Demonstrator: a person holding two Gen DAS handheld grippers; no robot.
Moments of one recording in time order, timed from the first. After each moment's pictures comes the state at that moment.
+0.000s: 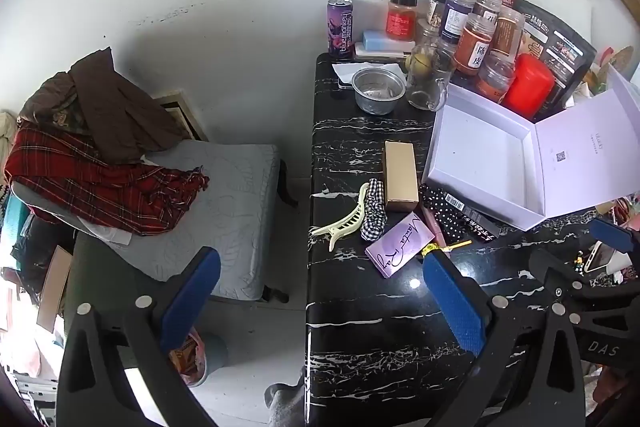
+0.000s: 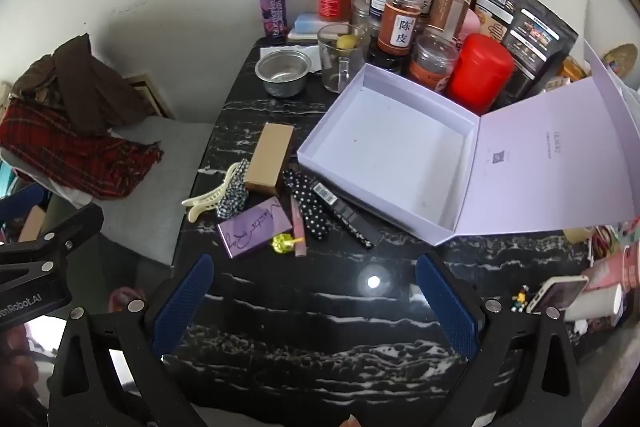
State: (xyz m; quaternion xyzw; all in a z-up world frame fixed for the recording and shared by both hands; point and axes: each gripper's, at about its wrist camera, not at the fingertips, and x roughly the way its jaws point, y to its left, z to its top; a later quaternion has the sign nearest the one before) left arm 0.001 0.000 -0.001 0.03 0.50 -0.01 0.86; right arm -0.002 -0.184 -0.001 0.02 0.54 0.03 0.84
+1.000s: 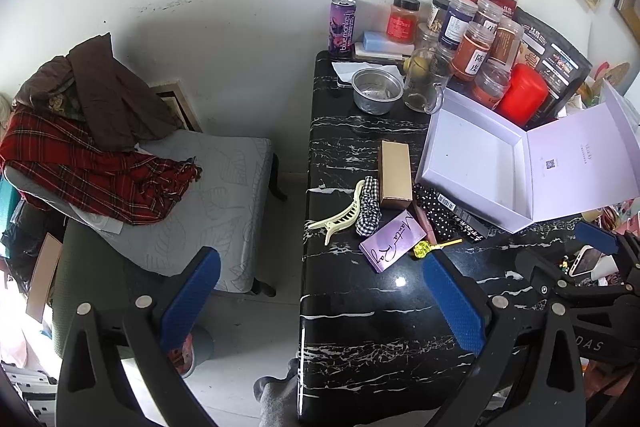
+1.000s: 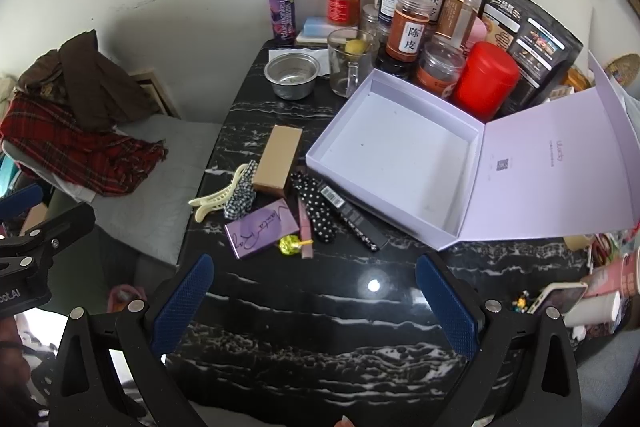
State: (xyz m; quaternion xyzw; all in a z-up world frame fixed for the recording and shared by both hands) left arm -0.002 0.013 0.010 0.00 0.51 -0.03 0.86; right arm -0.003 -0.176 0.004 0.01 0.54 0.04 0.84
